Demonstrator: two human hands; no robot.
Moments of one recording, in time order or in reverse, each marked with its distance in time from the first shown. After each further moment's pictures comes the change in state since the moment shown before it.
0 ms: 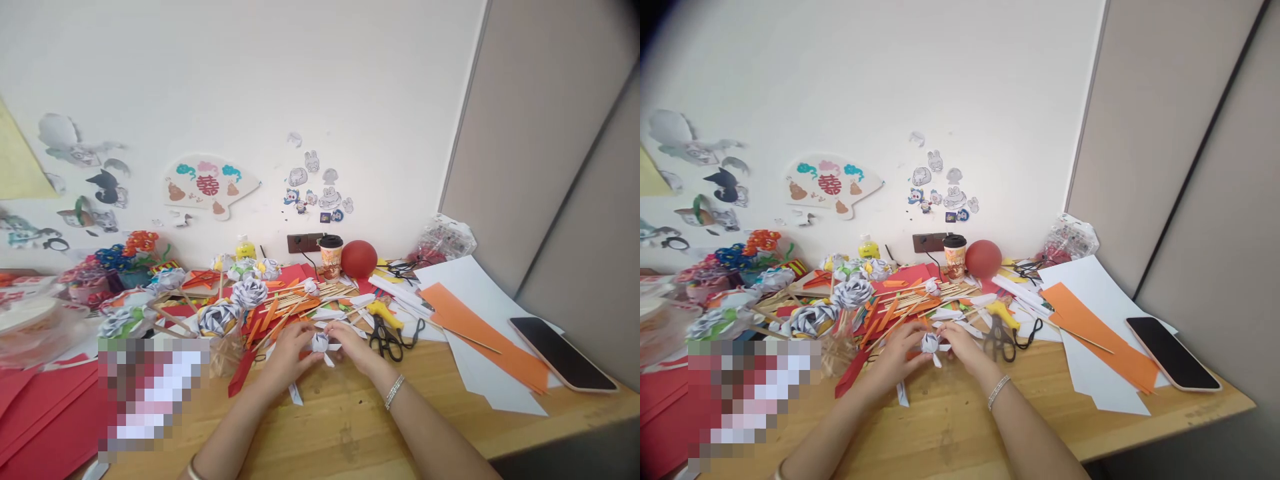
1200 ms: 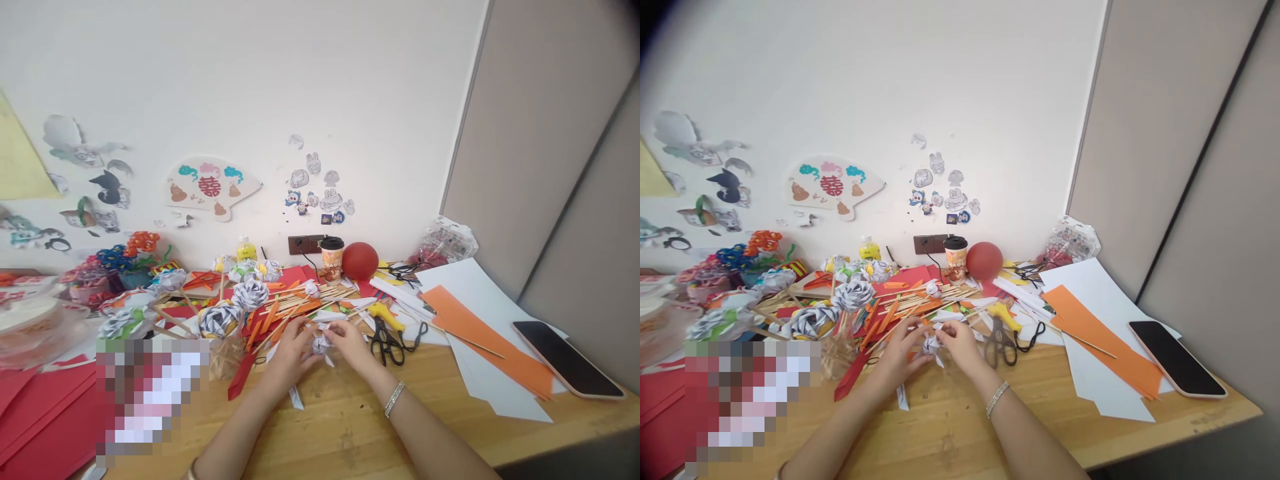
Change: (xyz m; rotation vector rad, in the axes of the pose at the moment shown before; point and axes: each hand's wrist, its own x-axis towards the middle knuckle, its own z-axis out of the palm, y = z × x) left_hand -0.002 -0.009 0.010 -0.089 0.129 -0.024; right_hand 0.007 0.004 0.000 -0.099 0.143 -0.179
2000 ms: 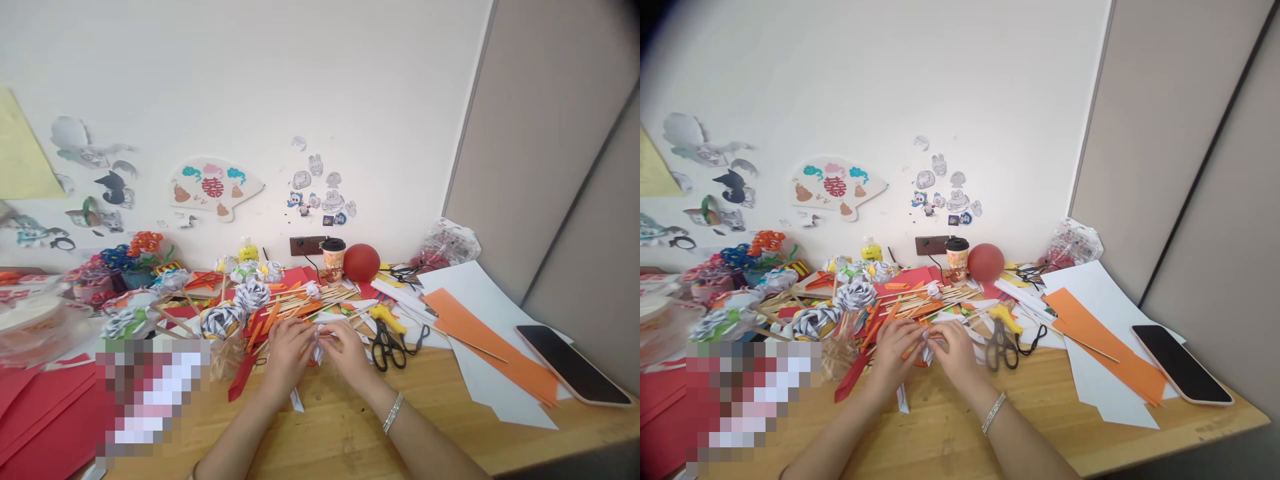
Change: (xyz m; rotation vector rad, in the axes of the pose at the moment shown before) left_hand 0.006 0.013 -0.008 0.291 0.233 0.081; right_hand -0.020 -0.026 0.007 -0.369 0.102 -0.457
